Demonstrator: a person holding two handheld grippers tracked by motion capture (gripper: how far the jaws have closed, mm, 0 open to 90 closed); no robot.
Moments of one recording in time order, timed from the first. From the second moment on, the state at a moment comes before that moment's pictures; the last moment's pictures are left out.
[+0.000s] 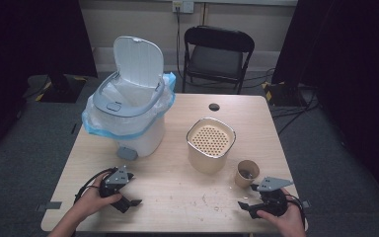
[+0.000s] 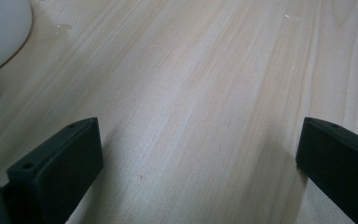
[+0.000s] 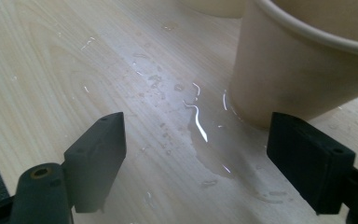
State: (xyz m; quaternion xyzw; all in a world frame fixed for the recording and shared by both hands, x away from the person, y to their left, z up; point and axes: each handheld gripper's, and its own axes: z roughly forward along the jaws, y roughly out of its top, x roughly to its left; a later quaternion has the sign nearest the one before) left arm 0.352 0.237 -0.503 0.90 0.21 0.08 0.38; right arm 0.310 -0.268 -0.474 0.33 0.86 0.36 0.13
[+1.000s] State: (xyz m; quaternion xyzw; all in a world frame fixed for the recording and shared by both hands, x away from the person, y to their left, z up) left arm 0.351 0.237 -0.503 0.90 0.20 0.08 0.38; right arm 0.341 -0.282 -0.479 0.39 0.82 0.38 0.16
